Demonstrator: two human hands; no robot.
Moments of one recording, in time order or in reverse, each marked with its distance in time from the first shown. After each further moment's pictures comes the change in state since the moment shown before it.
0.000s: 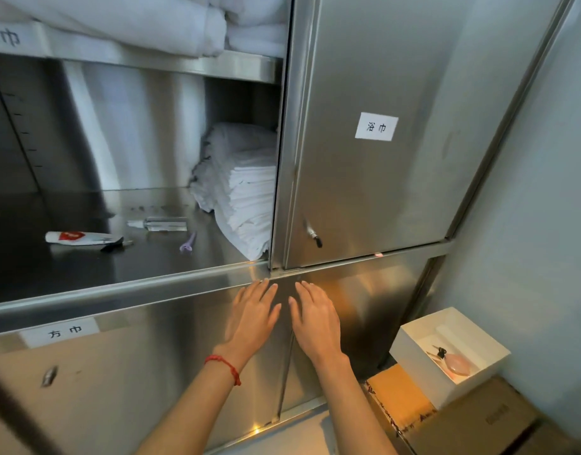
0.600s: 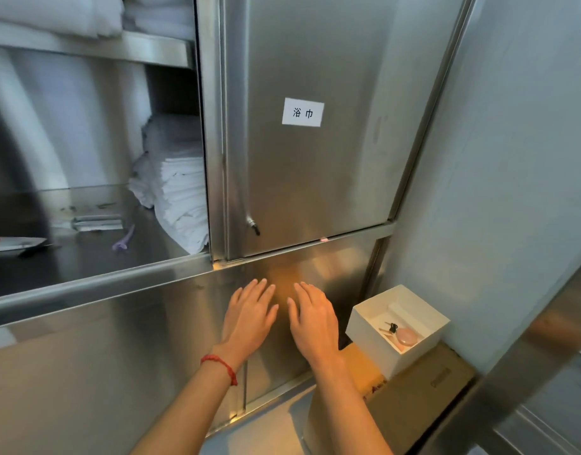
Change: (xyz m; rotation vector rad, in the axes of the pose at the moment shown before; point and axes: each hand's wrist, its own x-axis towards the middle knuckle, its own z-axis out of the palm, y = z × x) left_hand 0.009 0.103 0.033 -0.118 -0.039 0.091; right_hand -0.043 0.084 -0.045 -0.035 0.169 0.125
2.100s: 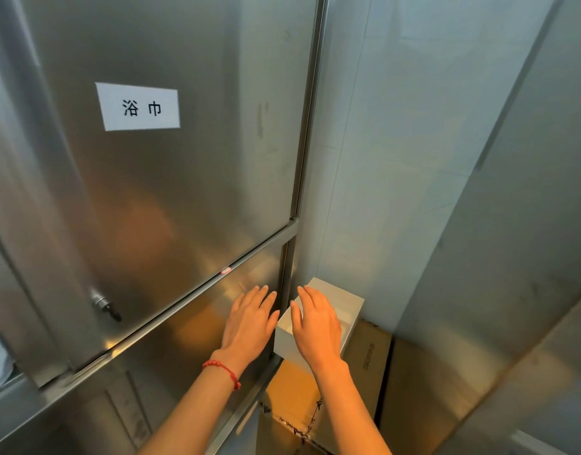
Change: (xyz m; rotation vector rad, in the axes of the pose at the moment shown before) left_hand 0.172 0.099 0.093 -0.108 -0.142 0.458; right_hand 0.087 0.148 0.001 -0.250 -0.003 0.504
